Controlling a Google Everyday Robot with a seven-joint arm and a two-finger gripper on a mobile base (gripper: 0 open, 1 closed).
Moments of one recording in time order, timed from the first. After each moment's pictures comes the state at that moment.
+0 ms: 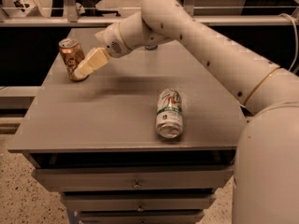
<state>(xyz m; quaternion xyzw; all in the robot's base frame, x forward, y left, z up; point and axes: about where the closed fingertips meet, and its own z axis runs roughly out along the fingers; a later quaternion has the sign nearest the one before) 0.673 0.162 0.901 -0.56 0.64 0.32 0.41</state>
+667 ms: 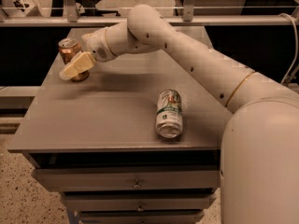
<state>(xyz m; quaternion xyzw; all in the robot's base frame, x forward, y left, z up) 0.681 0.215 0.891 -0.55 0.61 0.35 0.44</state>
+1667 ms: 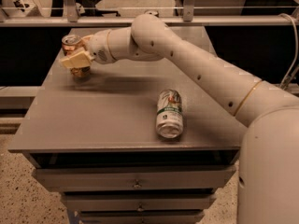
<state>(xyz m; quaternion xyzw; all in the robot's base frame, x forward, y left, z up) 0.683 0.212 0.901 -0.52 0.60 0.35 0.50</state>
